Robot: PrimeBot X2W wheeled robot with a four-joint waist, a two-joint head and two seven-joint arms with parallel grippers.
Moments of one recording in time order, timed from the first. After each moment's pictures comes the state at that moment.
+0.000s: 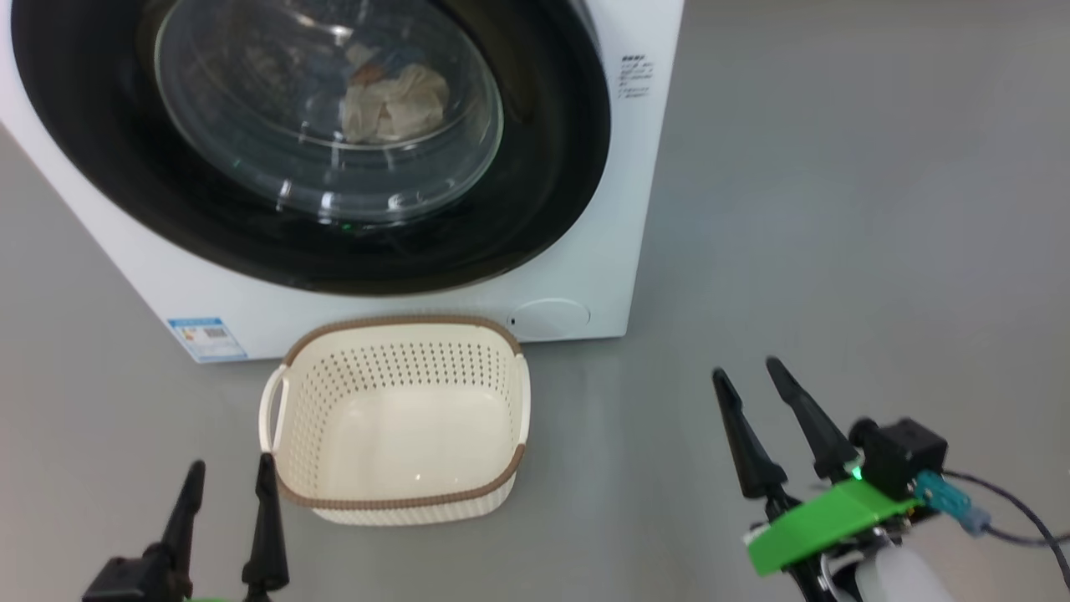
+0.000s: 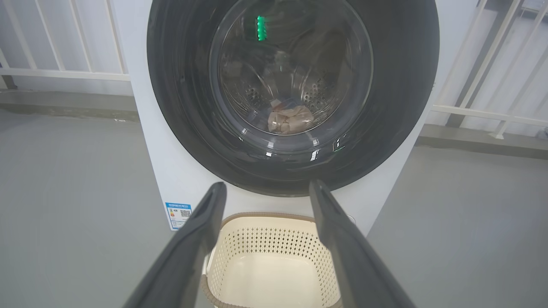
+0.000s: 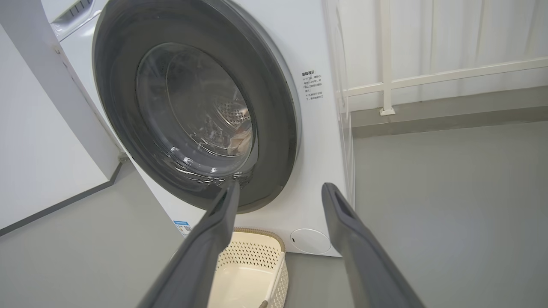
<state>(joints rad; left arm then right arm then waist) 0.02 0.03 0.02 0.10 -0.22 -0.05 -0.26 -0.21 -0.07 0.16 0.27 0.34 0.14 -0.26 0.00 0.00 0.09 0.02</state>
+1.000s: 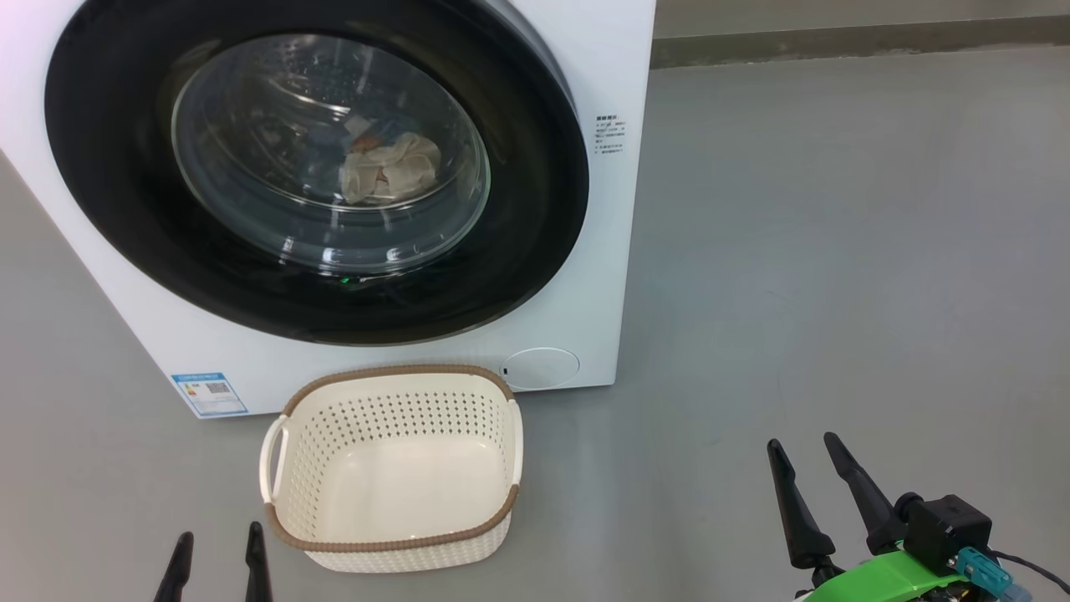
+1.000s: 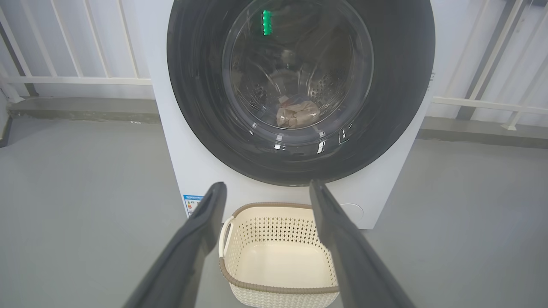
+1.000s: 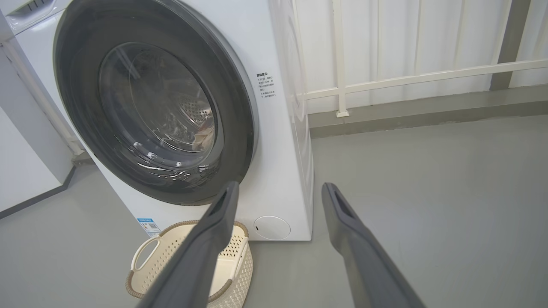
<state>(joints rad) 0.17 0.04 0.04 0.07 -0.19 0.01 -0.26 -0.02 -0.05 0.03 0.21 0.26 0.14 -0.26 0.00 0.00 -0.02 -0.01</state>
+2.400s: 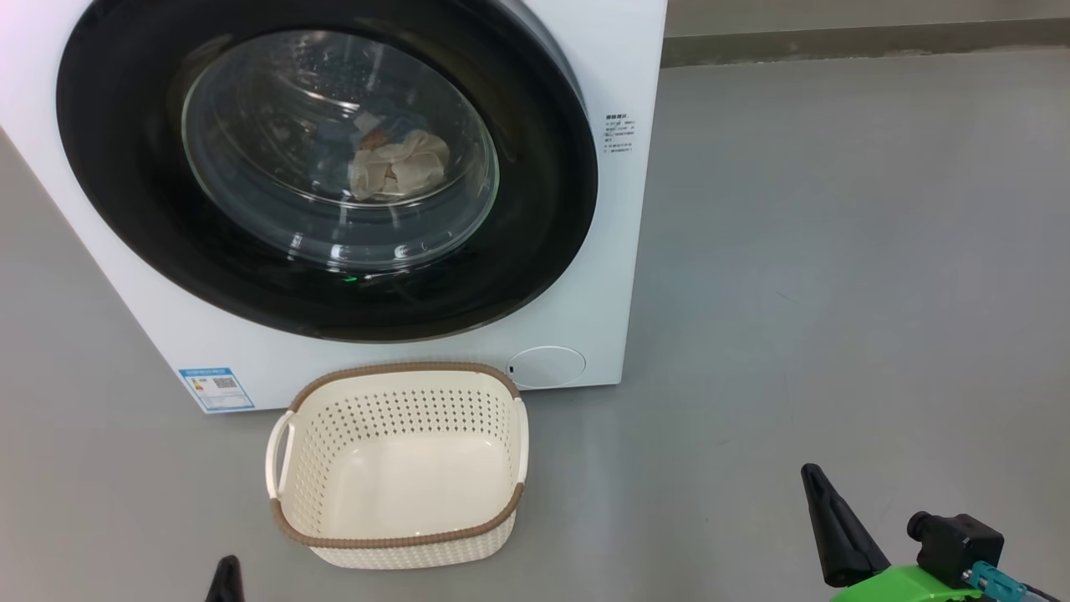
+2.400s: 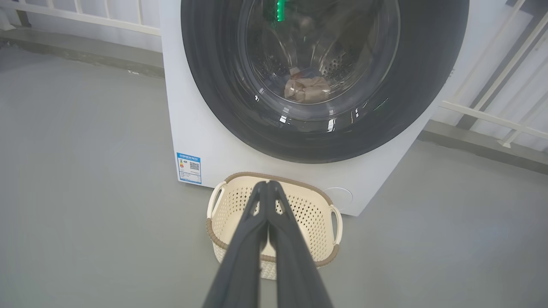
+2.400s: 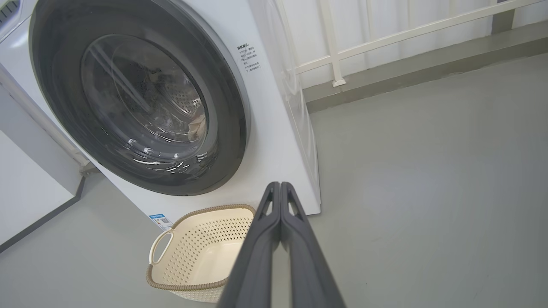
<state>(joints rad) 0.18 0.02 0.03 0.11 -0.33 -0.01 -0.21 0.00 -0.05 0.02 0.27 0.39 0.14 -0.22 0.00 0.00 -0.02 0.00</state>
